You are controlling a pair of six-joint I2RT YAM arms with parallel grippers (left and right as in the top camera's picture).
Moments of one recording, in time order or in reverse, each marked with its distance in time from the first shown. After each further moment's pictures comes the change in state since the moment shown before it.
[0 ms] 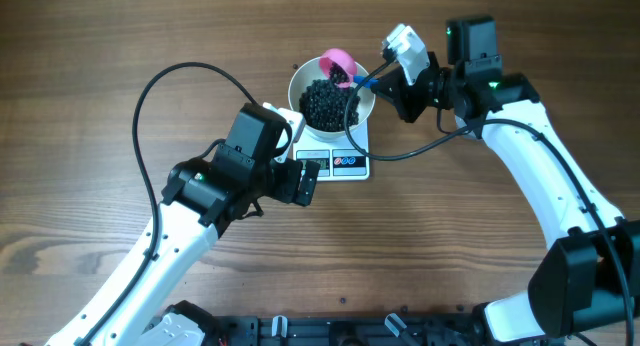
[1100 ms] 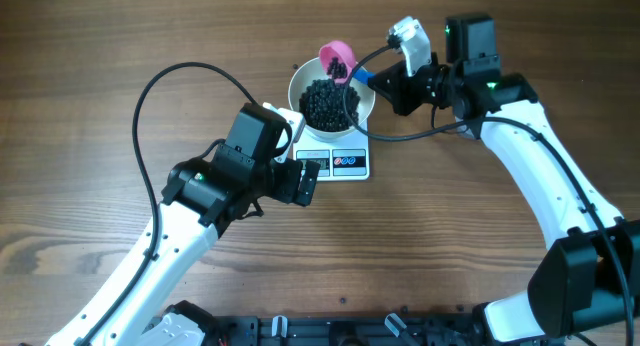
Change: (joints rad) left arm 0.000 0.000 0.000 0.000 0.000 0.000; right arm -0.005 0.000 0.000 0.050 -0.004 0.288
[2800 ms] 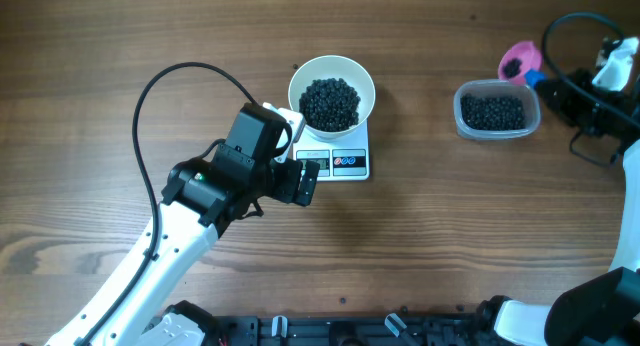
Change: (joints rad) left arm 0.000 0.000 0.000 0.001 0.000 0.000; right arm -0.667 -0.151 0.000 -0.341 -0.007 0.298
